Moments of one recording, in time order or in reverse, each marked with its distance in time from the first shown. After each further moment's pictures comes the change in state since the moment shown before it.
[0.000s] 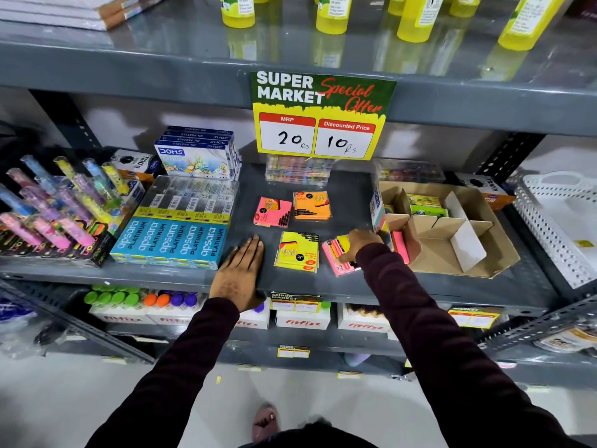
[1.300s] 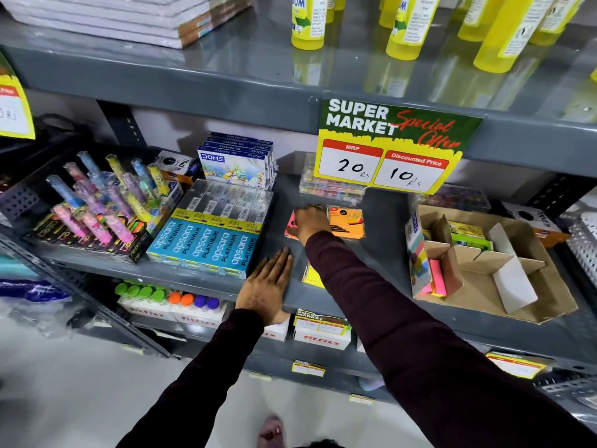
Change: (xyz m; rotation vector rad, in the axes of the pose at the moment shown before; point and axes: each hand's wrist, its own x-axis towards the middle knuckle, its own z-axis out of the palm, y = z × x) left_hand 0.001 -0.002 -0.001 -0.009 -0.010 0.026; right_hand 0.049 -0.153 -0.006 -0.020 0.280 -0.427
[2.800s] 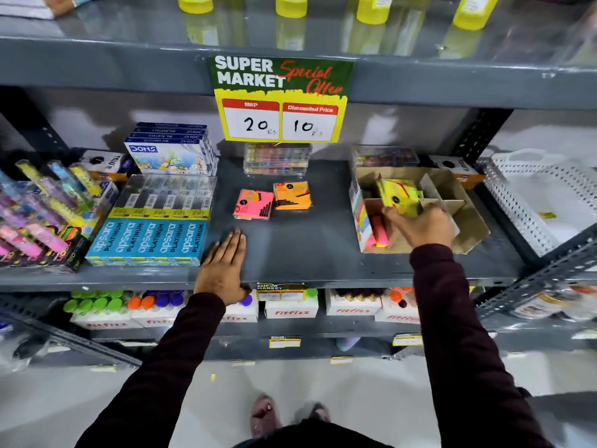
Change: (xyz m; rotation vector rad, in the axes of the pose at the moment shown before) left_hand -0.002 0.001 0.002 0.007 -0.034 -0.020; right_hand -0.190 0.185 -0.052 0.345 0.527 0.871
